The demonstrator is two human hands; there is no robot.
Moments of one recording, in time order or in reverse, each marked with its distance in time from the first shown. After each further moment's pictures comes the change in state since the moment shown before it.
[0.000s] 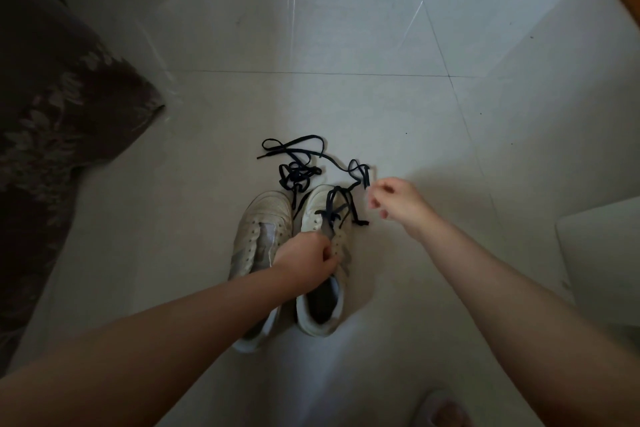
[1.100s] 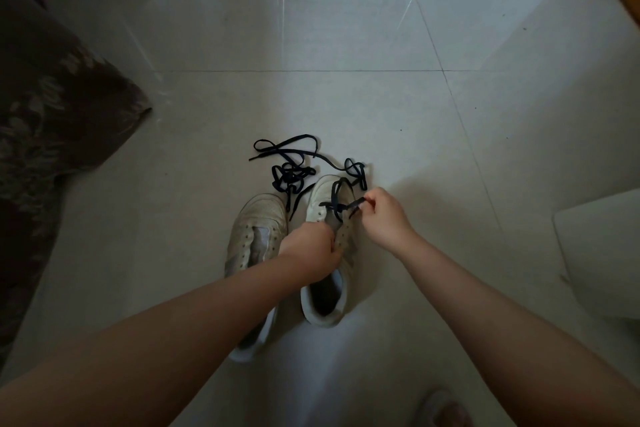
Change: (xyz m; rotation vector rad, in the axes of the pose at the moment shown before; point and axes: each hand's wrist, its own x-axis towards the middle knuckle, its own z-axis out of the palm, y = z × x) left_hand 0.019 0.016 -0.010 0.060 -0.064 -0.024; right_hand 0.001 0.026 0.028 -0.320 0.145 -0.089
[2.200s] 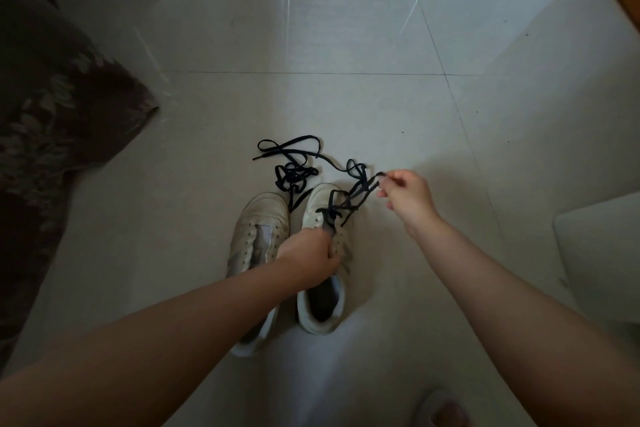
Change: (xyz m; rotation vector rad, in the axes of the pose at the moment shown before) left_hand -0.007 -0.007 0.008 0.015 0.004 0.006; right_hand 0.019 -0.001 -0.031 0.484 0.149 0.149
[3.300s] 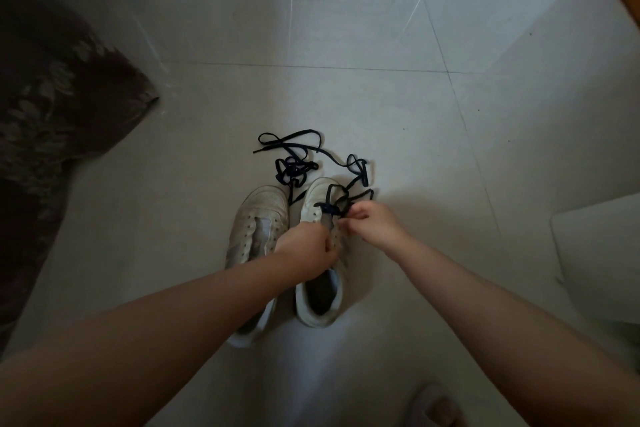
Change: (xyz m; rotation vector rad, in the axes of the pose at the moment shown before) left_hand -0.001 0.000 -0.002 -0.016 -0.004 0.003; right_hand -0.033 0.022 0.027 -0.294 -0.379 0.053
